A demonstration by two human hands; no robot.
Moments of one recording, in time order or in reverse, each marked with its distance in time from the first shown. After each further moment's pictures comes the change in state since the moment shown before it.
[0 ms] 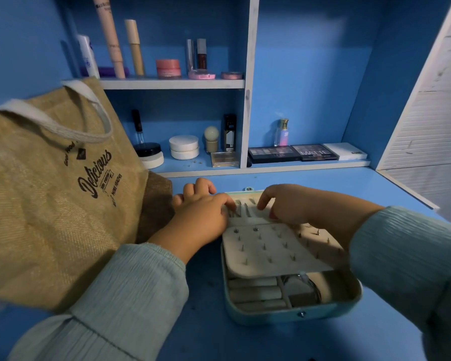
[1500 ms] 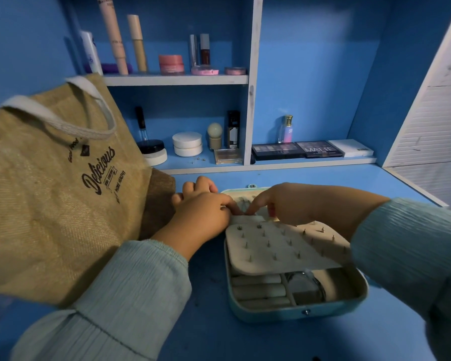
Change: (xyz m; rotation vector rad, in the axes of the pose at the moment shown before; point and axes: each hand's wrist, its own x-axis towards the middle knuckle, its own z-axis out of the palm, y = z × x) left_hand -0.003 0.000 -0.002 -0.035 0.000 -0.059; right_hand 0.013 0.005 0.002 -0.198 -0.084 -0.210
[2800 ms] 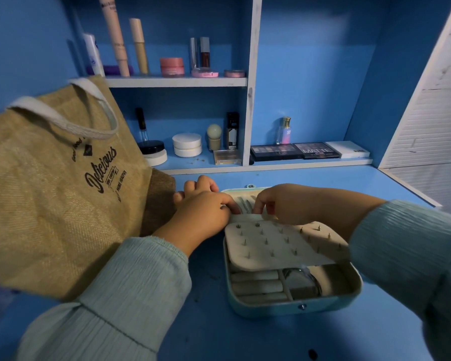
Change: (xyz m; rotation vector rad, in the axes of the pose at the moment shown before) left_hand 0.000 0.001 -0.002 0.023 -0.025 0.015; right_hand -0.006 0.000 0.002 0.037 0.038 0.034
